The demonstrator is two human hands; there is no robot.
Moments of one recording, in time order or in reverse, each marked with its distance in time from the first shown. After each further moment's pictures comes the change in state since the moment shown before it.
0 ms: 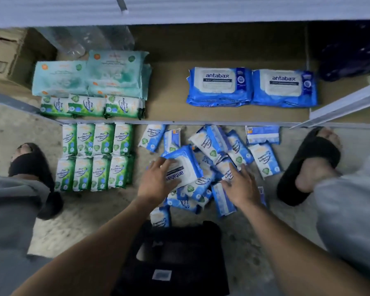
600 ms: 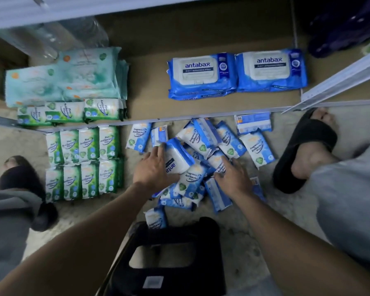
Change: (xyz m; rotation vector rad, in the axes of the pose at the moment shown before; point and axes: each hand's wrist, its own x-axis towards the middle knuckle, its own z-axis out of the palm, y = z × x) left_hand 0.042 0.036 -0.009 0.372 -0.205 -0.067; right_hand 0.013 0.005 0.002 0.112 -0.031 0.032
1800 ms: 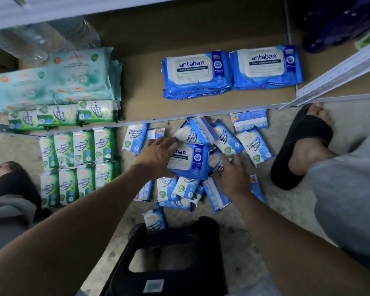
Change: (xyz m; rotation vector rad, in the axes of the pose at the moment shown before) left_hand 0.041 0.000 -0.023 0.268 -0.107 0.432; right_hand 0.001 0.003 0.008 -0.009 0.135 -0.013
